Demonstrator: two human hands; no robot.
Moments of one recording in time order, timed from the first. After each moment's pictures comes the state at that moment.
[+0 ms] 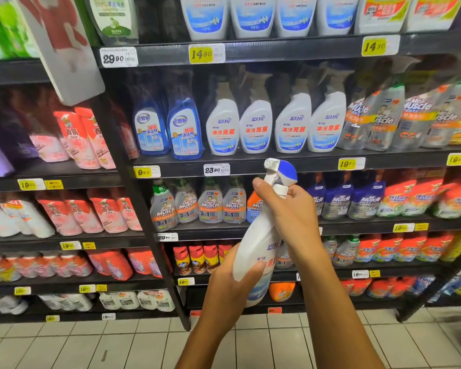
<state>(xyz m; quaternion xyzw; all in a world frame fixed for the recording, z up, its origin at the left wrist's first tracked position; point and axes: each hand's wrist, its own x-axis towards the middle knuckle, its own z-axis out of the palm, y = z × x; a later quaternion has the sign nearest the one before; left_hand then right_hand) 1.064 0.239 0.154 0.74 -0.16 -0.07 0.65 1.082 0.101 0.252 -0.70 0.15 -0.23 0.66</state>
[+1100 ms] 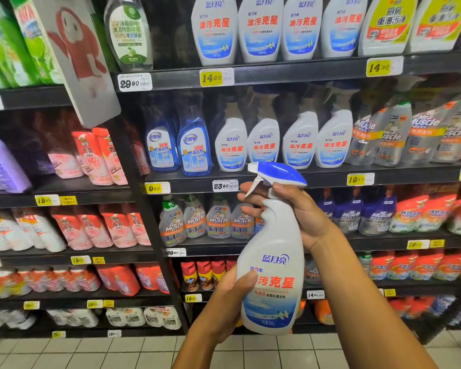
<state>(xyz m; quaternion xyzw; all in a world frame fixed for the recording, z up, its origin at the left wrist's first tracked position) 1.081 0.257 0.176 0.59 -0.16 -0.28 0.74 1.126 0.077 0.271 -0.45 -0.20 0.05 0.87</state>
